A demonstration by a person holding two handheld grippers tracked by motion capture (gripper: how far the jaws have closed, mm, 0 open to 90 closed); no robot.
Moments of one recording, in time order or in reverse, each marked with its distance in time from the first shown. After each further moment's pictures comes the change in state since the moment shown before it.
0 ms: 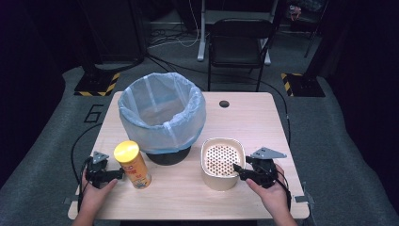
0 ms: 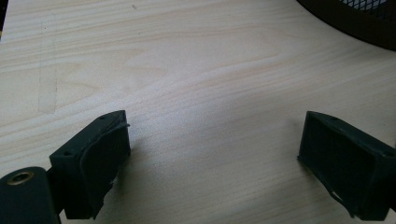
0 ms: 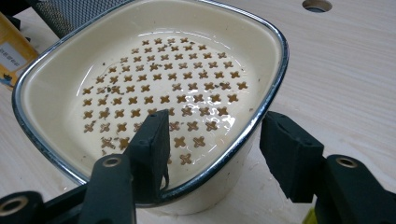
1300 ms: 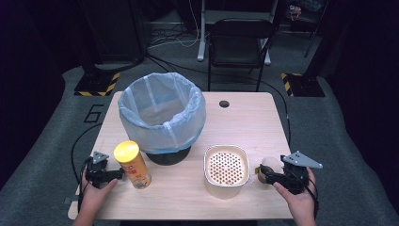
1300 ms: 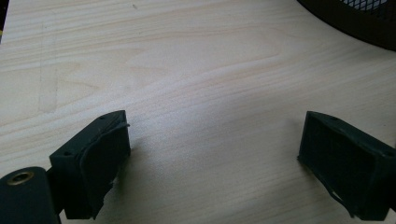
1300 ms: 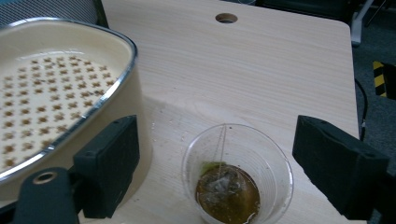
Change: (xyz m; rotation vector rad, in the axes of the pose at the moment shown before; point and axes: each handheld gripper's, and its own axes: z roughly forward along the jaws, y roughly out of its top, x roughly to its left) left arm 0.000 0.000 0.000 0.001 0.003 0.000; right arm -0.055 -0.028 -0.047 -0.086 -0.191 0.032
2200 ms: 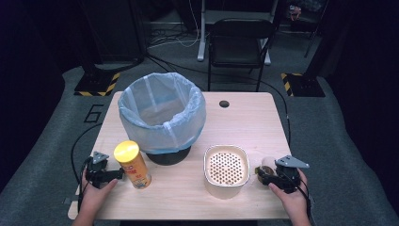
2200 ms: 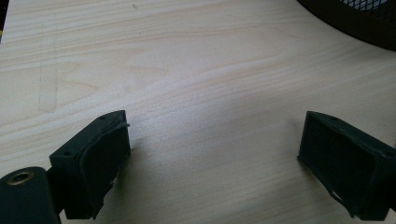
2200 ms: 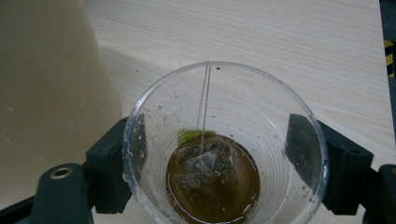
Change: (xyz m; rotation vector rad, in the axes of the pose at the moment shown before) left arm 0.000 0.000 0.000 0.000 0.000 0.000; right arm -0.013 -0.034 0.043 0.092 0.001 -0.014
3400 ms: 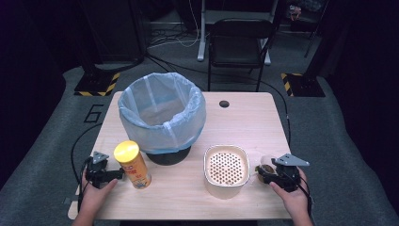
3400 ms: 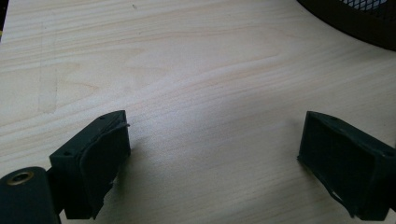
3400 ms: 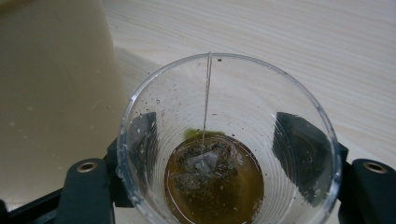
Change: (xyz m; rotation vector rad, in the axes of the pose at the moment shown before) left arm 0.000 0.000 0.000 0.000 -0.001 0.000; right arm -0.002 0.007 -0.003 -0.012 0.047 -0.054
